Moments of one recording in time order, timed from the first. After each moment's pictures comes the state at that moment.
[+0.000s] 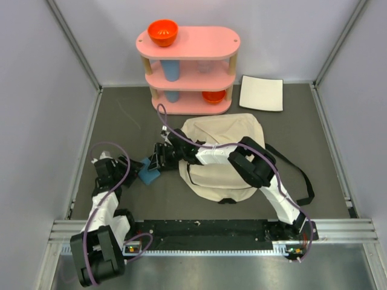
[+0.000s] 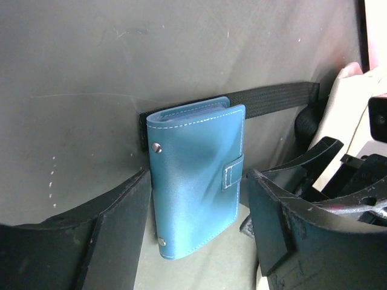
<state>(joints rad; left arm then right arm) 0.29 0.88 0.24 -0.06 0.37 -0.77 0.97 2.28 1.55 0.13 -0.45 0.92</state>
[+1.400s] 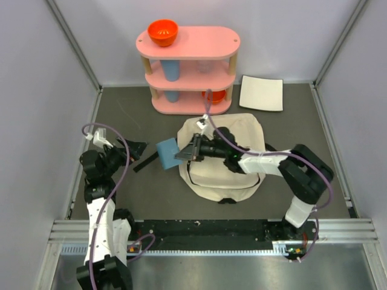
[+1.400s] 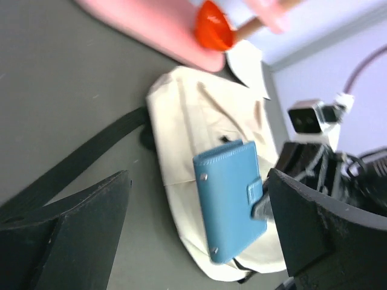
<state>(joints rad) 0.30 0.64 0.40 -0.01 0.68 -0.71 0.86 1.76 0.94 0.56 -0.46 1.00</state>
